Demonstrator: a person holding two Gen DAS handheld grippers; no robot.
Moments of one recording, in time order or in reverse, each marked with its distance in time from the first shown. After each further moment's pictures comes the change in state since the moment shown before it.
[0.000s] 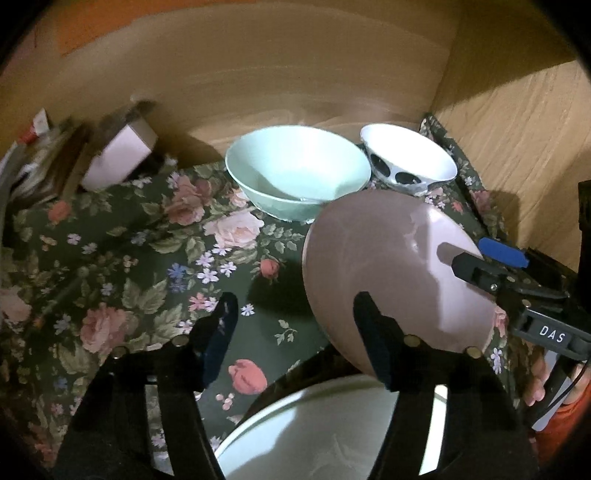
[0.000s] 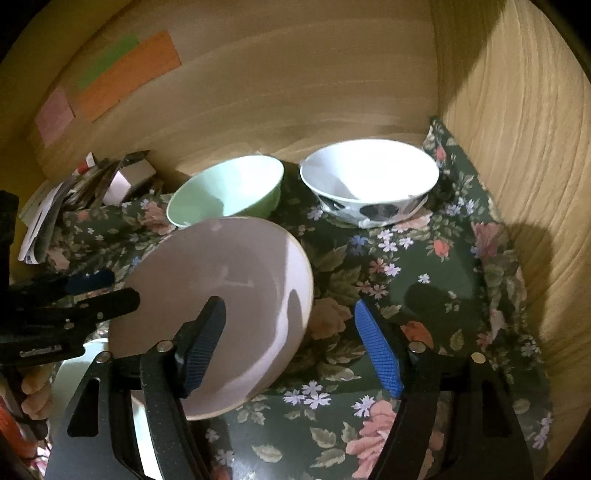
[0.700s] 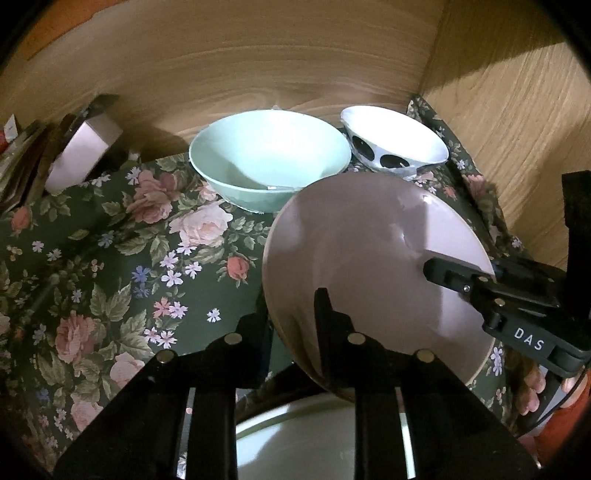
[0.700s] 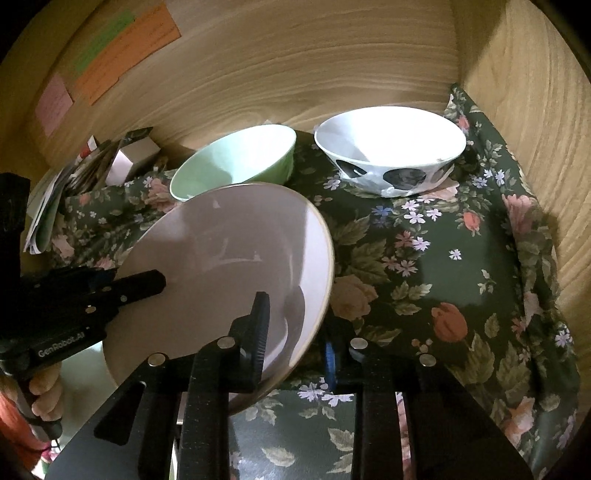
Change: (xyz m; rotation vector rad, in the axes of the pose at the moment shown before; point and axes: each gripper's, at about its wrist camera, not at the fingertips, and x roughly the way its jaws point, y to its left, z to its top) left arm 0.019 -0.018 0.003 0.040 0.028 -0.027; right arm 0.016 0.002 -0.009 0.008 0.064 0.036
